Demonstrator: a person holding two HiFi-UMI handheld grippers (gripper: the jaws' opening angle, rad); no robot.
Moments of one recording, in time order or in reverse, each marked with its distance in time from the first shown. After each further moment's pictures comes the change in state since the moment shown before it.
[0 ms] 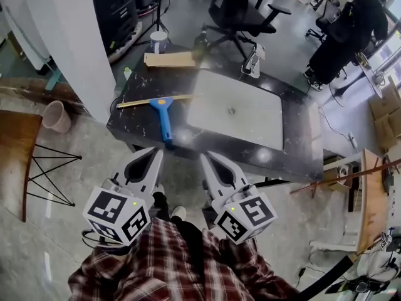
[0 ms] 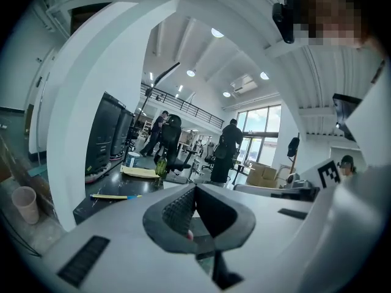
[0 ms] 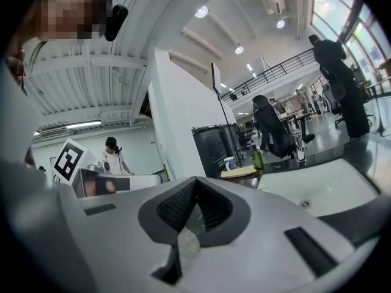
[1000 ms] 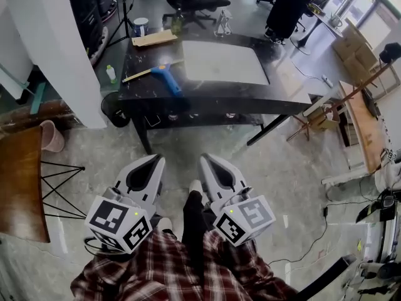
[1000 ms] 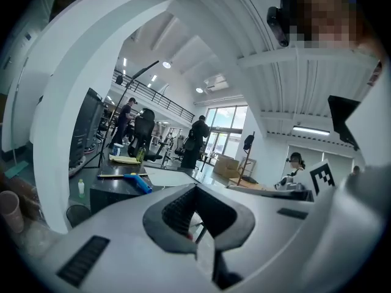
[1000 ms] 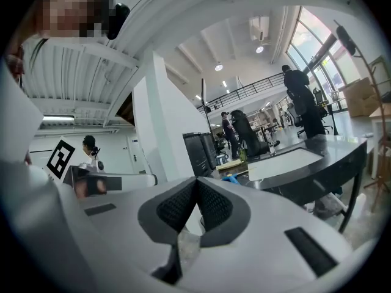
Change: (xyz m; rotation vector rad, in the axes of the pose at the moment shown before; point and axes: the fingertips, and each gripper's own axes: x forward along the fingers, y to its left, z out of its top) left arm -0.210 -0.005 -0.045 0.044 0.088 -0.315; right arm -0.084 0.201 -0.082 0.030 -0.098 -0.316
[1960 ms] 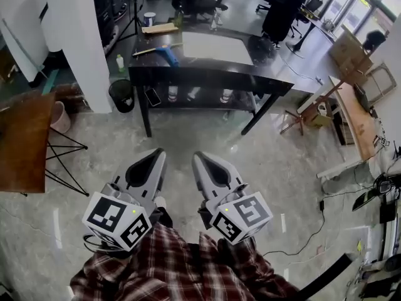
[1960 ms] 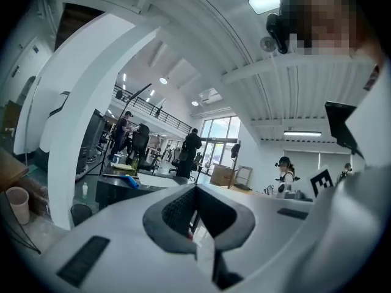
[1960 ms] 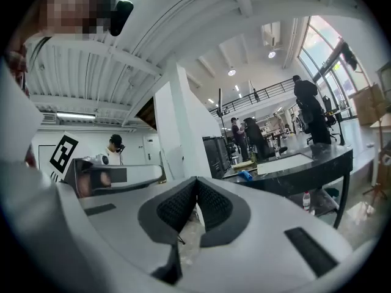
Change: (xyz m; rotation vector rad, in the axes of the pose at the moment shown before) left arm -0.168 -0.173 -0.045 0.033 -0.116 0.009; right arm -0.209 0.117 -0.032 -0.060 -0.024 0.095
